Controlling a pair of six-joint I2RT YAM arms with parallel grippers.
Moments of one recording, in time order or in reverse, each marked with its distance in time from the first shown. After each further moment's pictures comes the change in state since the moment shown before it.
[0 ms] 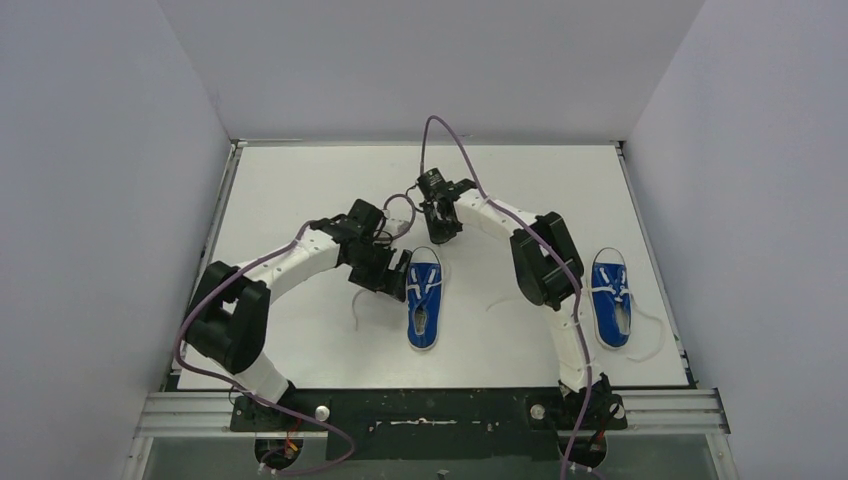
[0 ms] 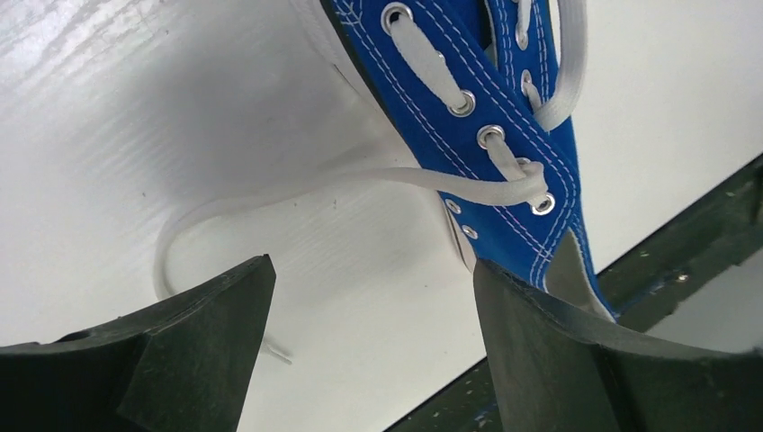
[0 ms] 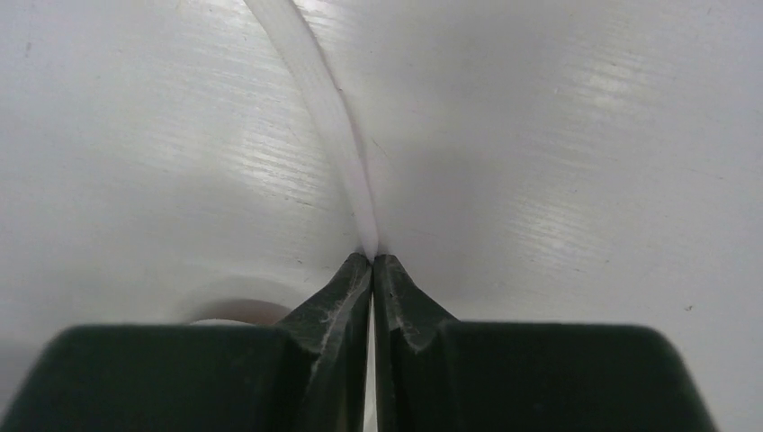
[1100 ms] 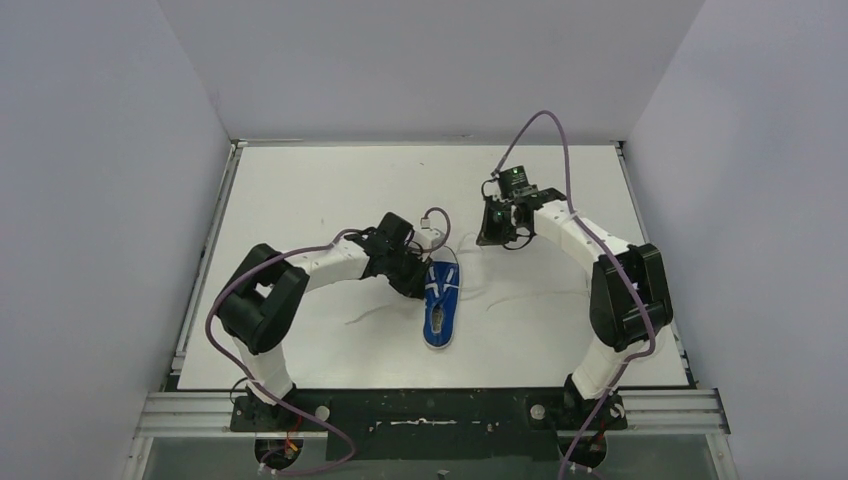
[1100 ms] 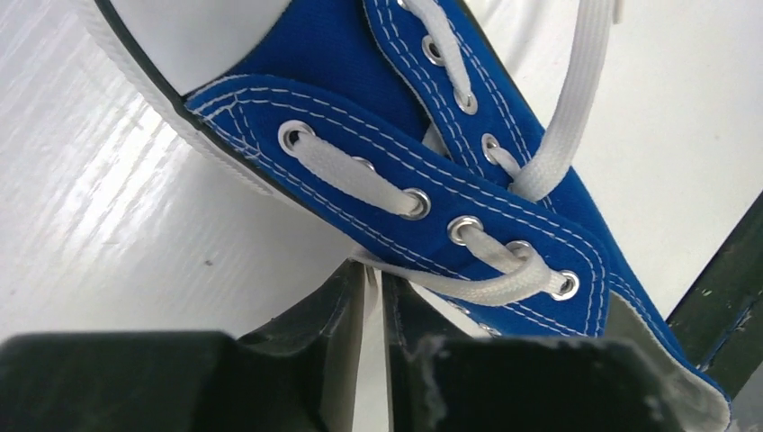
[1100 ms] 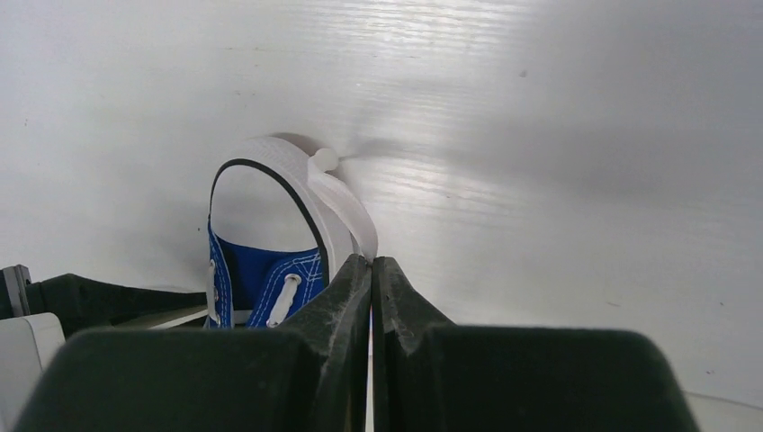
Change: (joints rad) left arm -0.137 0.178 -0.031 0.380 0.066 0.172; right arm -0.226 -0.511 -0.519 0.134 -0.290 0.137
